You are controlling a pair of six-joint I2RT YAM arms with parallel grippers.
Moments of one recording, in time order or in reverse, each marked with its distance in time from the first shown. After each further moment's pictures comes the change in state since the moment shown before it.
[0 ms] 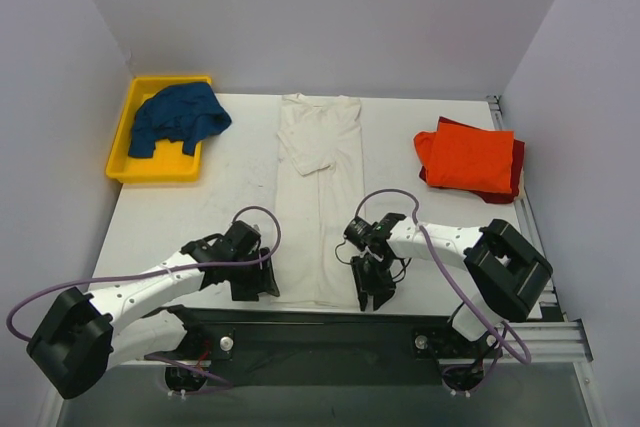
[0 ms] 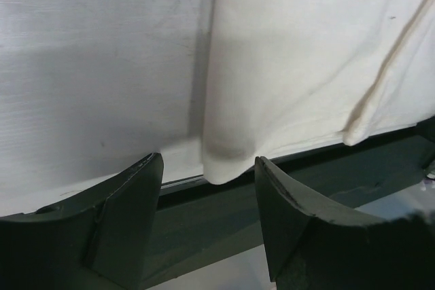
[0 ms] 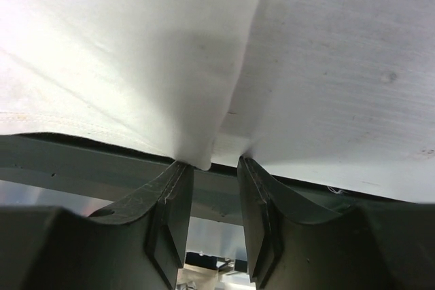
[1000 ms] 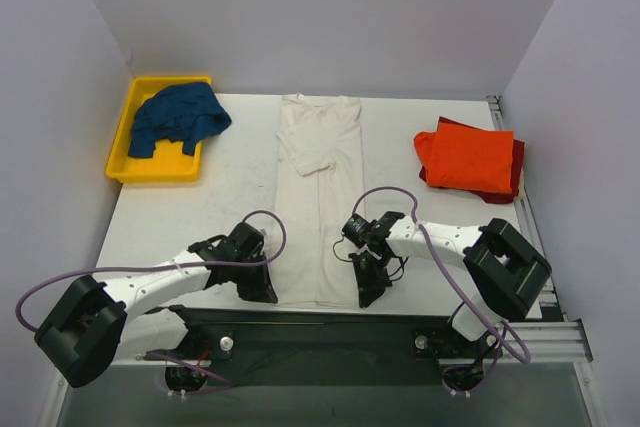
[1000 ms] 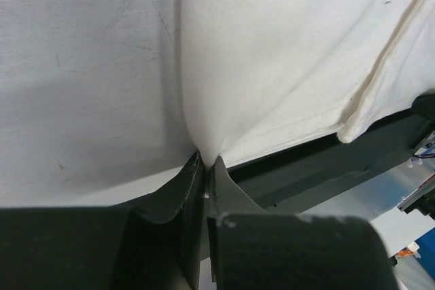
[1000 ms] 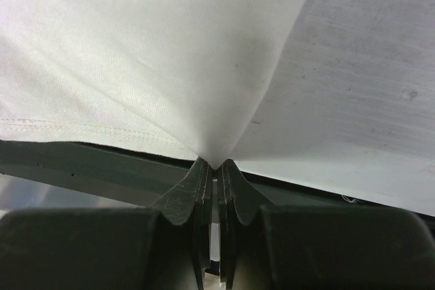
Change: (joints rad) left arm 0.000 0.082 -0.034 0.119 0.117 -0.006; right arm 0.000 0.007 0.019 0.036 -0.018 0.005
